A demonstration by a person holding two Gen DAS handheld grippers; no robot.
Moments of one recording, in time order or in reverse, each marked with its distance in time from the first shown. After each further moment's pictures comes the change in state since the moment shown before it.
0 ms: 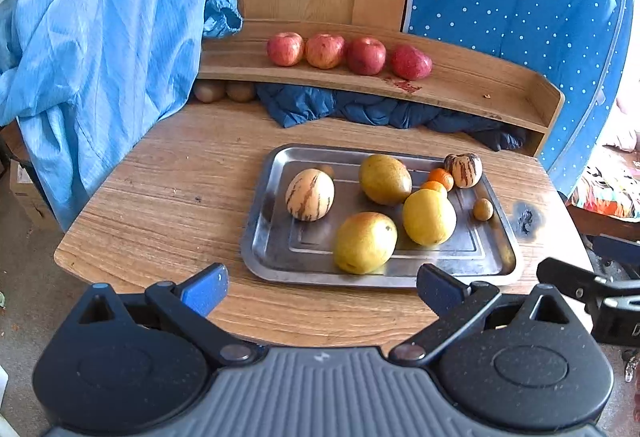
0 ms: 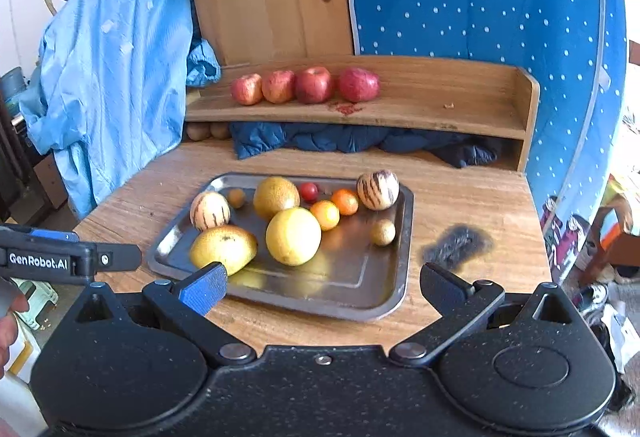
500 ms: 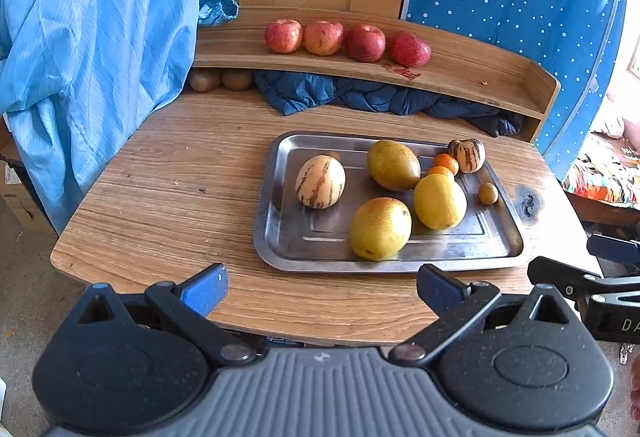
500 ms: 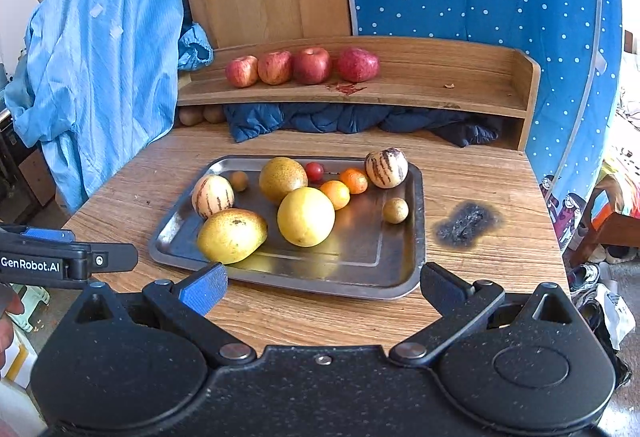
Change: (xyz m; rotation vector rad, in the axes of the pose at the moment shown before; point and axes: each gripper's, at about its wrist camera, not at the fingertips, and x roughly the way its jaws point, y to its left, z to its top) left arm 0.005 0.024 -0.003 0.020 0.027 -0.039; right arm 0.008 0.027 -0.005 0.021 0.040 -0.044
